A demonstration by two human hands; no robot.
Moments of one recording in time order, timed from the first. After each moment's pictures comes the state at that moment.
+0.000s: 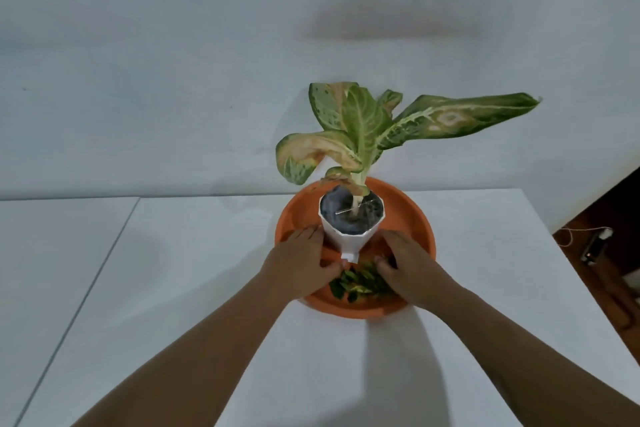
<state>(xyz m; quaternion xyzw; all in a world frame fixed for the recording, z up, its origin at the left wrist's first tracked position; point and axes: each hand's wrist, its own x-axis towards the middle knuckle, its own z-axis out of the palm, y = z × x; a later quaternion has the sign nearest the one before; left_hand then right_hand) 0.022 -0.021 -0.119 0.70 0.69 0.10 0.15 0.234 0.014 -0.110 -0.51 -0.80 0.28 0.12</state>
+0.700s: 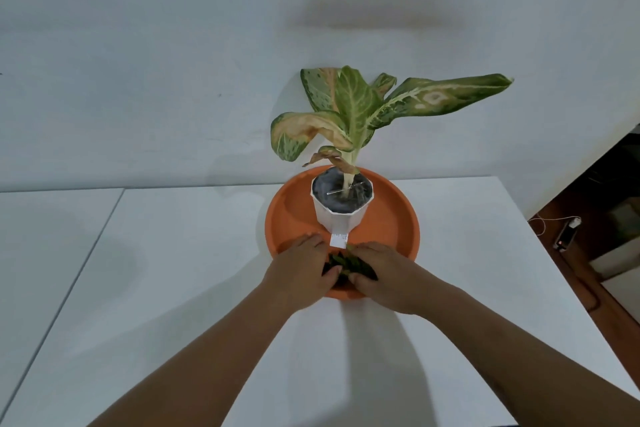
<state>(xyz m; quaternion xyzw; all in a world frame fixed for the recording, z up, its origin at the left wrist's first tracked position) 0.045 -0.048 -0.130 0.73 0.66 0.07 0.17 0.232 -0.018 -0.104 -0.43 -0.85 0.31 0.01</state>
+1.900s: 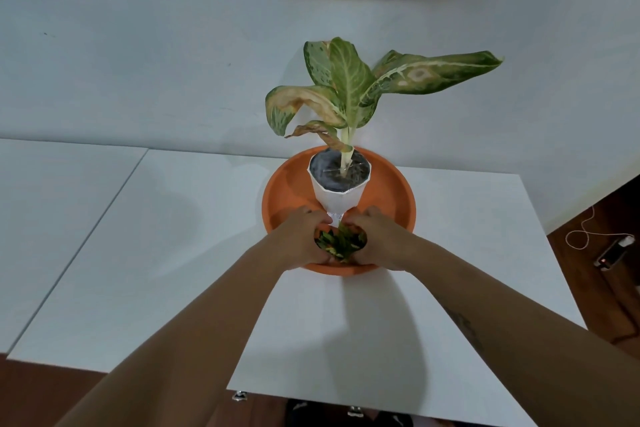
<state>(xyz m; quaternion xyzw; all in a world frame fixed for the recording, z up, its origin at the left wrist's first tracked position) 0.064 -0.043 -0.112 0.63 0.71 0.12 0.28 0.237 0.026 -0.104 -0.42 -0.85 0.32 -0.06</state>
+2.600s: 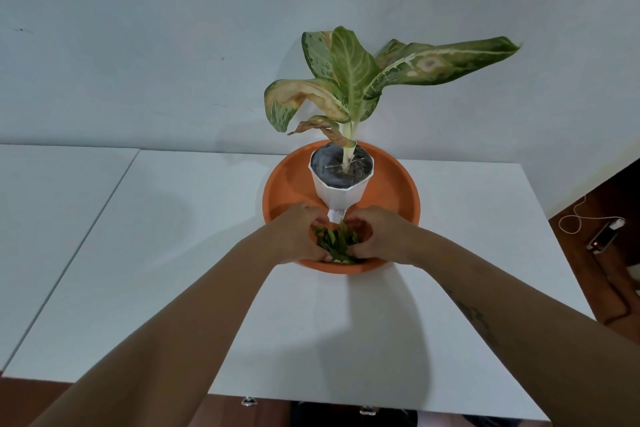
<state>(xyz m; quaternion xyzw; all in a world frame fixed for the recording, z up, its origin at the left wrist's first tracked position) 0.049 -0.041 -0.099 0.64 0.69 0.10 0.33 0.235 0.023 -0.097 -0.42 -0.81 0.41 -0.01</state>
